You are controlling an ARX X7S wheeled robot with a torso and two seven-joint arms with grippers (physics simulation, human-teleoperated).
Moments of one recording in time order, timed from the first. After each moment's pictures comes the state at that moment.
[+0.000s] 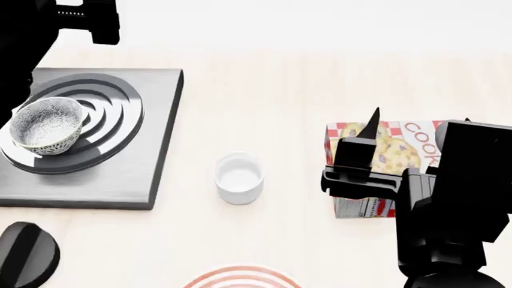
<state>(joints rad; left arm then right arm) -1.41 -0.17 0.33 -0.74 -0.32 -0.65 -0.14 0.59 0.29 0.09 -0.67 0.58 1.12 0.45</state>
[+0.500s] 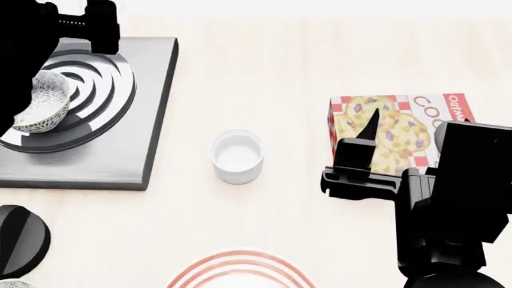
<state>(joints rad) -1.40 -0.18 0.36 -0.71 -0.31 -0.69 -0.16 0.59 0.30 0.09 -0.67 0.60 1.12 0.46</state>
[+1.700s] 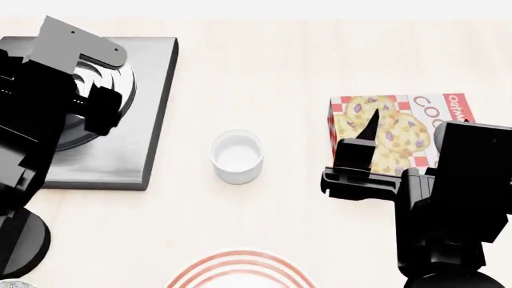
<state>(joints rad) -1.30 -0.19 0.59 -0.73 -0.18 -0.82 -0.23 0.59 0.31 0.08 -0.66 0.62 1.10 0.48</state>
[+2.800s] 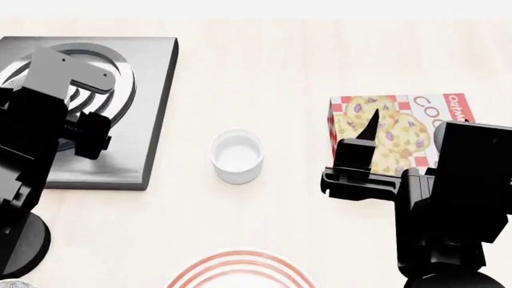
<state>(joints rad) -1.25 -0.20 0.58 -0.80 -0.20 -0.80 -0.25 0.59 0.33 0.07 -0.66 0.65 1.10 0.51</state>
